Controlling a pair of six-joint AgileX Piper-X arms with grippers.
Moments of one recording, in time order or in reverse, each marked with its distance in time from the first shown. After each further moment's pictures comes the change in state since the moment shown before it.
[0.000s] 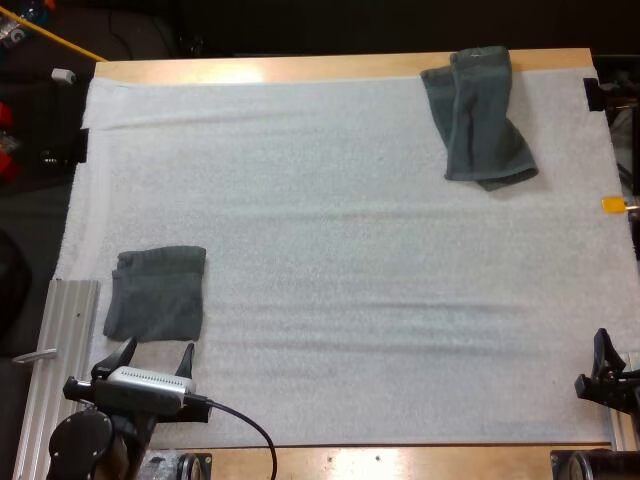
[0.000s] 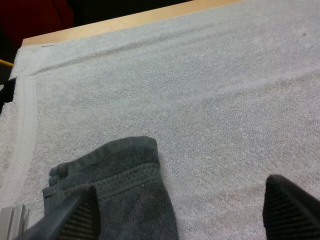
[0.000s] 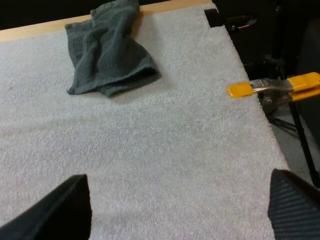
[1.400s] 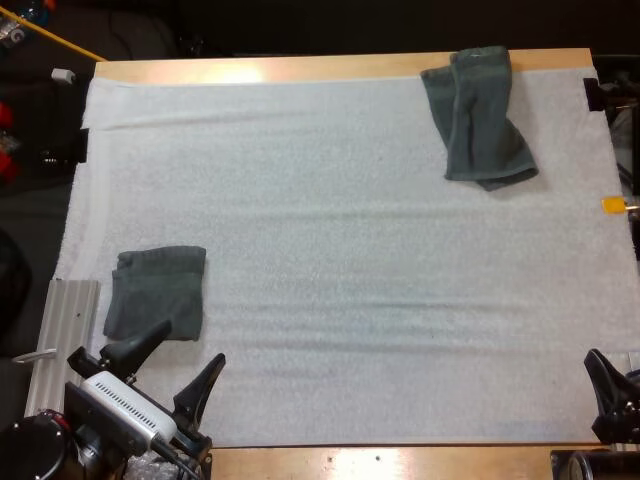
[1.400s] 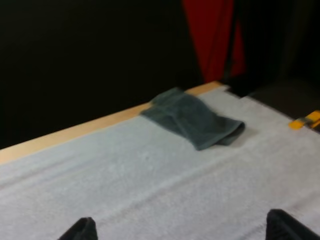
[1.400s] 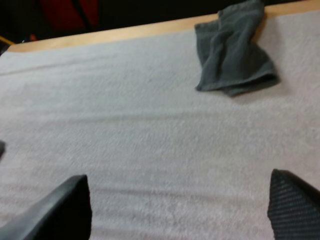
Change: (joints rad) left arm -0.191 0.220 -0.362 0.017 0.291 -0.076; right arm 0.000 0.245 -0.469 0.267 -0.341 0.008
